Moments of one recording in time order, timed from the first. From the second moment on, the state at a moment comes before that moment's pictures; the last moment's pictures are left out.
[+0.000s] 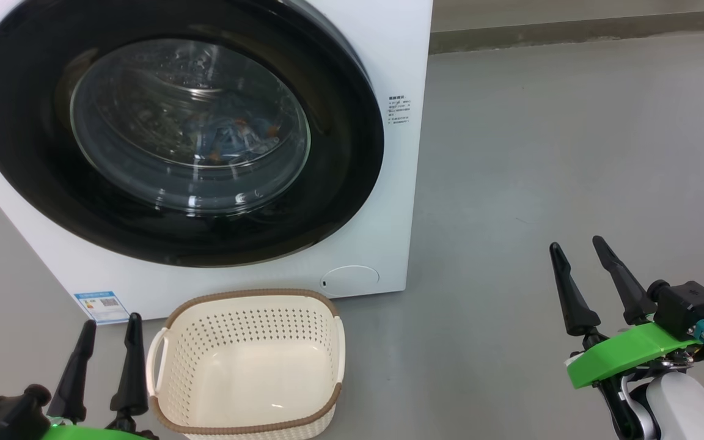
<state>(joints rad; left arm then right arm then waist) -0.05 0.24 -0.11 0.19 -0.59 -0.09 -0.25 -0.21 -0.19 0.15 0.33 0.40 0.14 -0.26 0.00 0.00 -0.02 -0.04</state>
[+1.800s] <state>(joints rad) 0.00 0.17 -0.10 0.27 -0.77 -0.09 -0.18 -0.11 -0.12 0.09 0.38 0.58 0.14 -0.18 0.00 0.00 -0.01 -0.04</state>
